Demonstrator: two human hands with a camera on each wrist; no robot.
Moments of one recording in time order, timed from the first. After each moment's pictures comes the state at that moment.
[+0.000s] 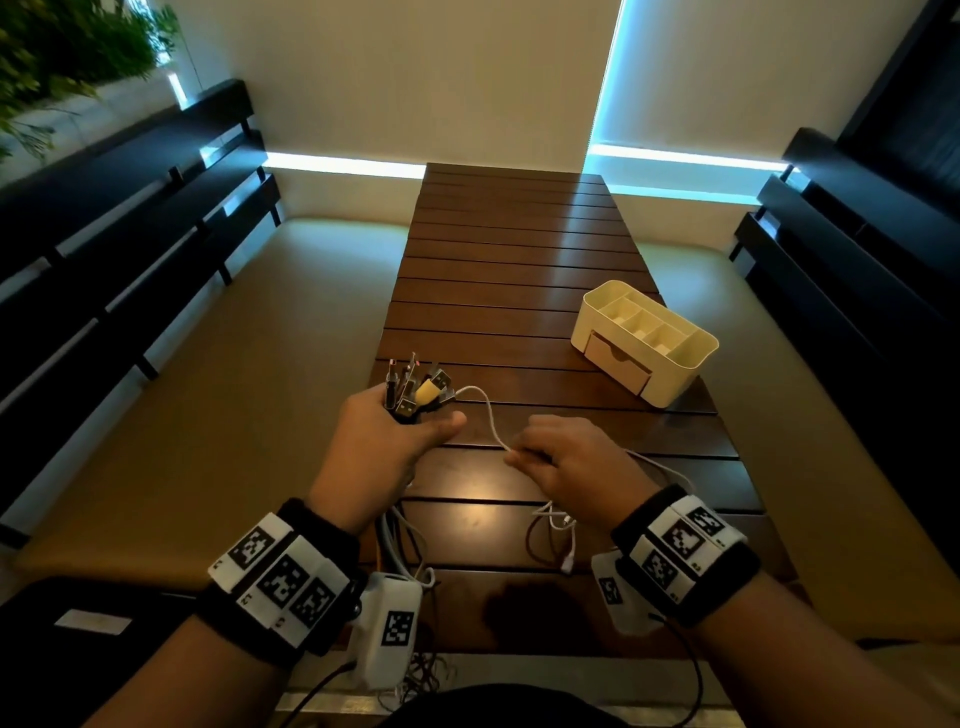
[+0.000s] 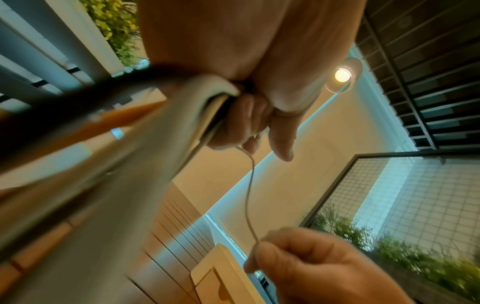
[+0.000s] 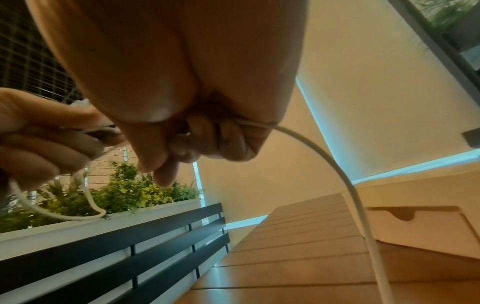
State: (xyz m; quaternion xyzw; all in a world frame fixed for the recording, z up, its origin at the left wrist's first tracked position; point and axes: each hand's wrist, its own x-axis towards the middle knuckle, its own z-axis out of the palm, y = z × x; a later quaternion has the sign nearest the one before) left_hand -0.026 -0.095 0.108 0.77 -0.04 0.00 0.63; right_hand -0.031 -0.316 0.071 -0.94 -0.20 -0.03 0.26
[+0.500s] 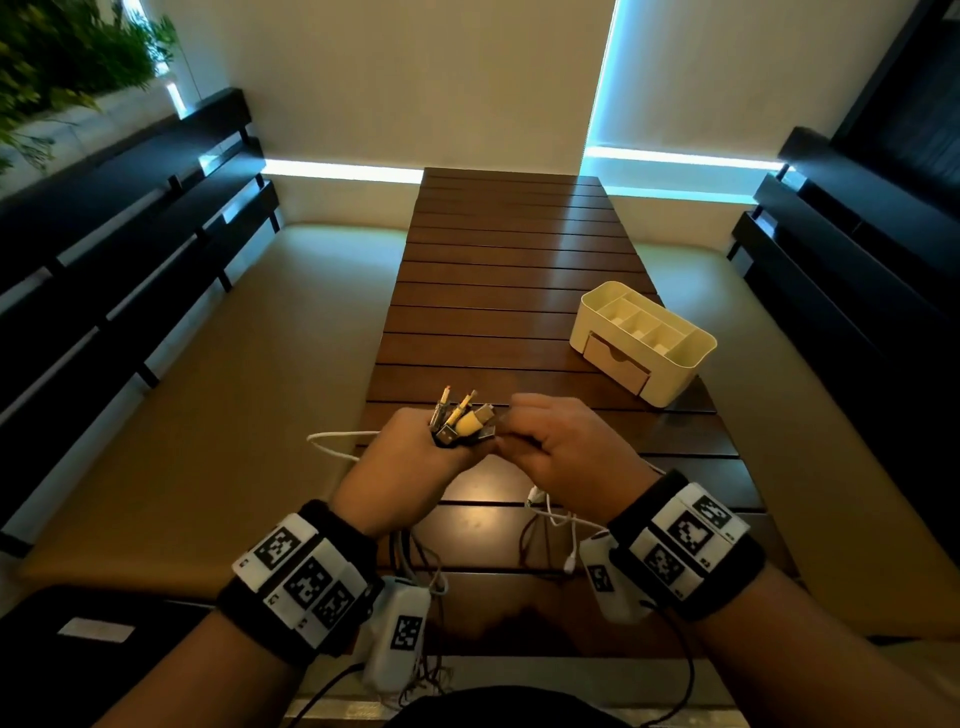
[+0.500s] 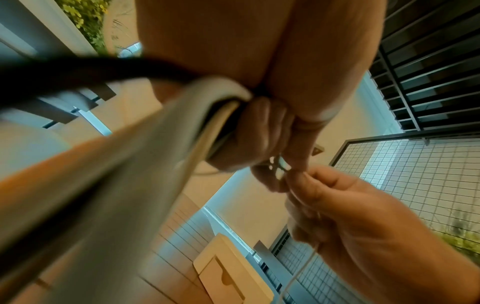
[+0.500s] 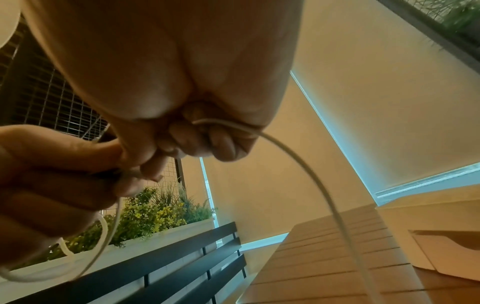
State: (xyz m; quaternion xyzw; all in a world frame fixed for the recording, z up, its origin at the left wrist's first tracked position) left_hand -0.027 -0.109 0.105 0.82 -0.14 -0.10 0.54; right_hand -0.029 -0.304 0.094 -0.90 -0.29 -0.09 0.32
